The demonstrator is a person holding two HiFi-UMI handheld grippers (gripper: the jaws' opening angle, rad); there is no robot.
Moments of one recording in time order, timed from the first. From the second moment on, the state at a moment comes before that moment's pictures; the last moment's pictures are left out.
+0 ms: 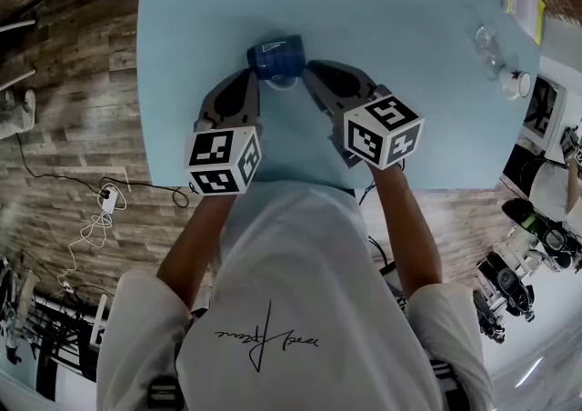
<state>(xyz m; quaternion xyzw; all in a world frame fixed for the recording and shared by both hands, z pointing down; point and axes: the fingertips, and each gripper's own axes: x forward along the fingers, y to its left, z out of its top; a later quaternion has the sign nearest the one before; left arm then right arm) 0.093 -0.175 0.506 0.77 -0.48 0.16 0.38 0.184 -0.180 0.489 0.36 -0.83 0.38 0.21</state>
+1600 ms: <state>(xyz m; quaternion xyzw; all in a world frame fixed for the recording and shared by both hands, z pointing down) 0.094 -0.180 0.515 0.78 -0.48 0.16 0.38 0.176 -0.168 0.491 0.34 -0.82 0.42 0.18</state>
